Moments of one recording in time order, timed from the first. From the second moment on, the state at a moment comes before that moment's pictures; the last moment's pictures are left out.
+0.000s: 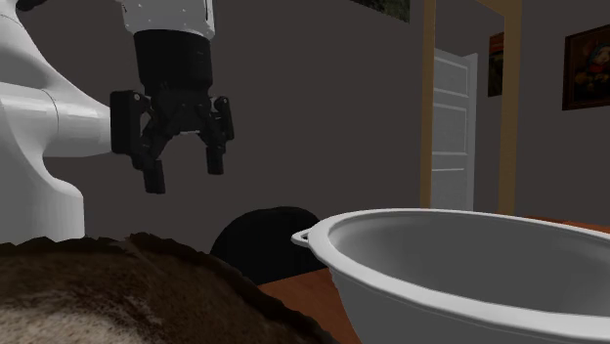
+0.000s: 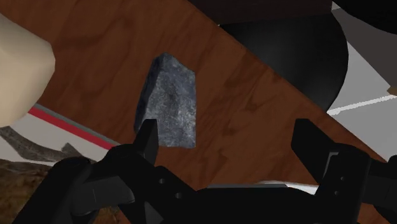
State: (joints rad) arm -0.02 -0.68 -0.14 -2.76 0.08 2.03 -0.07
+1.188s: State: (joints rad) arm 0.03 -0.42 -0.20 -2.87 0.16 2.41 -0.18
